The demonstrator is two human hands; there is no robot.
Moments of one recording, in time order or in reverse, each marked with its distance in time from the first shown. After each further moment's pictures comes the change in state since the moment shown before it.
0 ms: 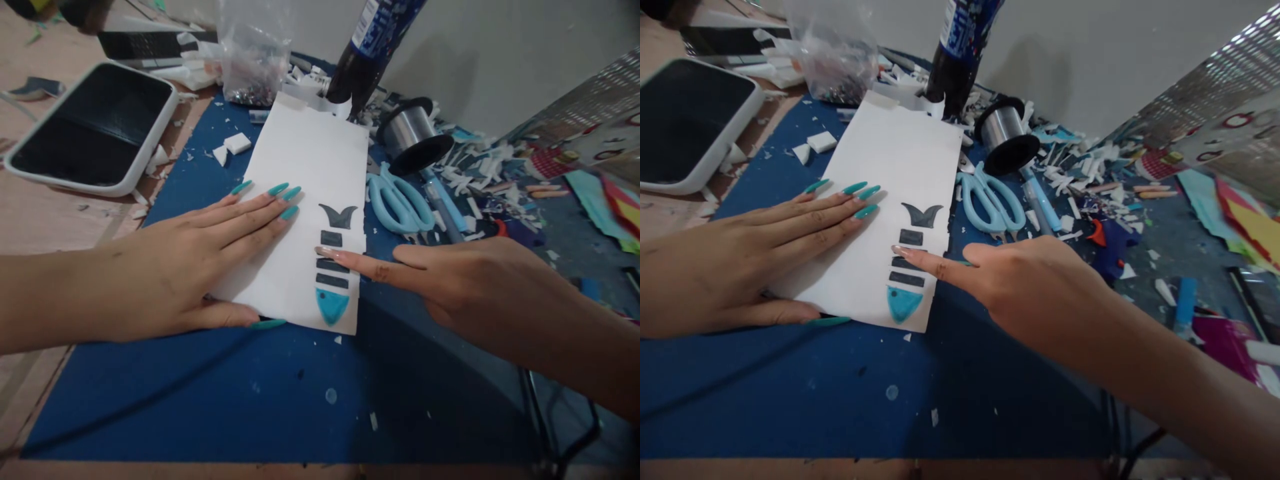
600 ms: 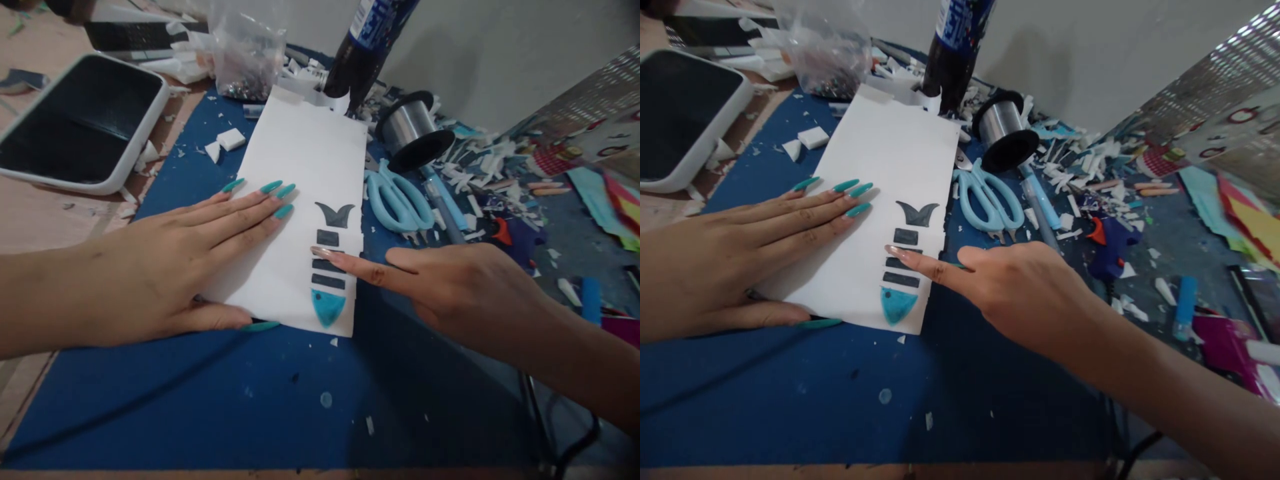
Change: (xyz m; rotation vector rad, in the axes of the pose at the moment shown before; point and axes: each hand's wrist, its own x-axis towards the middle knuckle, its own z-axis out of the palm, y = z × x) left_hand -0.001 0.000 0.000 0.071 0.021 -0.001; right_hand -0.002 -0.005 0.010 0.035 -0.004 0.016
